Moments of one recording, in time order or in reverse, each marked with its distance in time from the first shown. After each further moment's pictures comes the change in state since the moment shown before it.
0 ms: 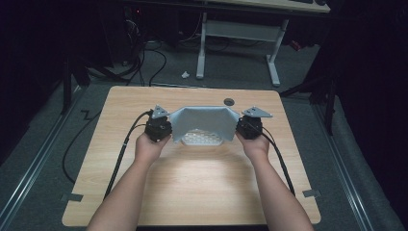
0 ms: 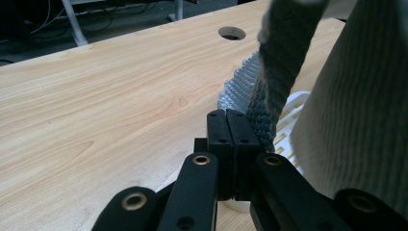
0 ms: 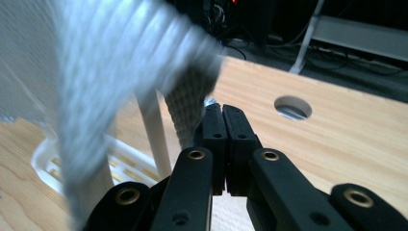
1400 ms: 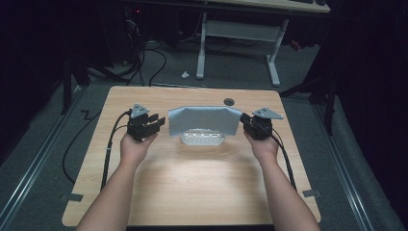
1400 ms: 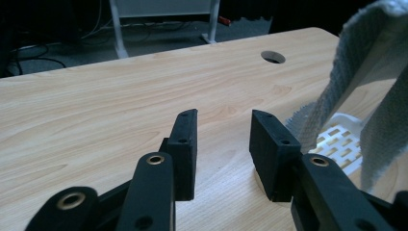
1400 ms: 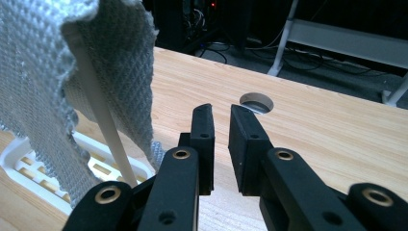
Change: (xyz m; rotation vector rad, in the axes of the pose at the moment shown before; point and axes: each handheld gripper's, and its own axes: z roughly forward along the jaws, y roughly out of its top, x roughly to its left) left arm 0.032 -0.007 -0.043 -0.090 0.114 -0.100; right arm -0.020 -0.002 -0.021 -0.024 -0.069 0.010
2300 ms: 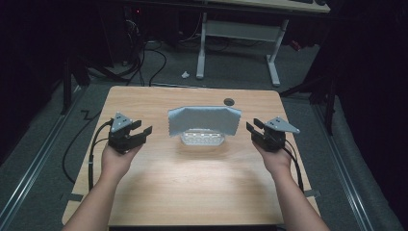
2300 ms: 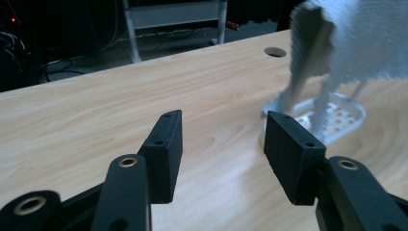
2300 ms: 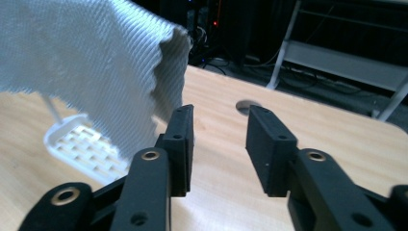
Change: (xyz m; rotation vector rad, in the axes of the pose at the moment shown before) left arm -0.005 -0.021 -0.075 -0.026 0.034 0.070; right arm 0.005 -0.010 -0.065 -0.064 0.003 -0.040
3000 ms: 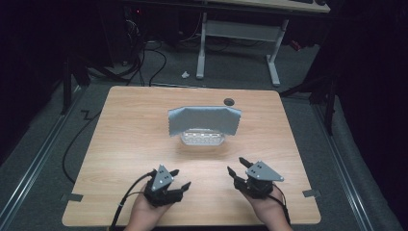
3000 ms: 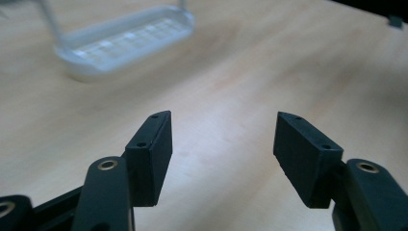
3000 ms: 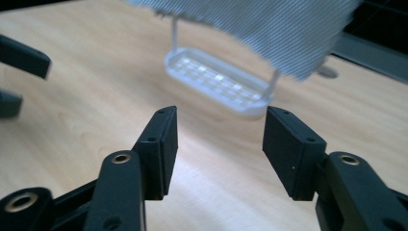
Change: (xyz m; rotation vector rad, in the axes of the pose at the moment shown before) left arm -0.154 -0.090 0.001 0.117 -0.272 0.142; right arm 0.106 -0.058 -0.061 0.073 0.109 -0.142
